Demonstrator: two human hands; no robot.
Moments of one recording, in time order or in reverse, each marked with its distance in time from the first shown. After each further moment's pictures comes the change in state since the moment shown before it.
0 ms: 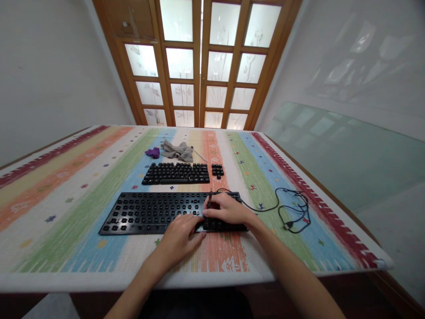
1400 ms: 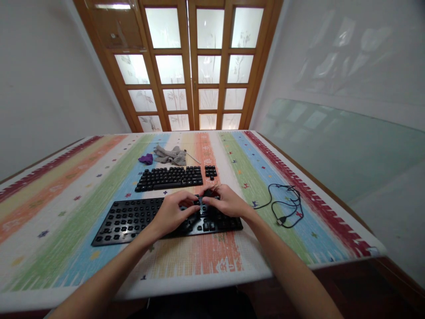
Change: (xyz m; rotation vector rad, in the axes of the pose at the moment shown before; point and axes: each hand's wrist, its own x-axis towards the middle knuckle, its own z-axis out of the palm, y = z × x) left_hand 0.059 -0.010 -0.033 -0.362 0.146 0.086; right_hand -0.006 -0.003 -0.020 0.070 0.234 -0.081
